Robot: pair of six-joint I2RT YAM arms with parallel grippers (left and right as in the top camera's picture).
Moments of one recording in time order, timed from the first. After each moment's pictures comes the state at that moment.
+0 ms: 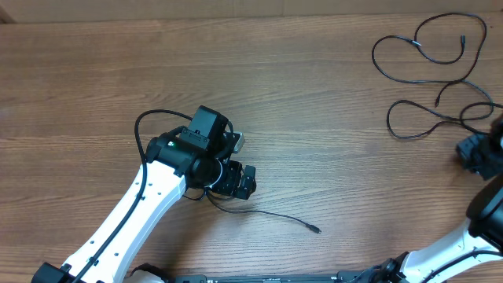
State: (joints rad) left arm -0.45 1.39 1.07 -1.04 0.34 -0.23; right arm -0.69 1.97 1.29 -0.75 0.12 0.41
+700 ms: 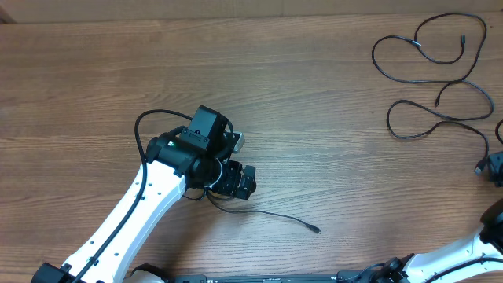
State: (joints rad) left arm -0.45 1.39 1.07 -1.04 0.34 -0.23; right arm -0.87 1.97 1.29 -0.67 0.07 0.46
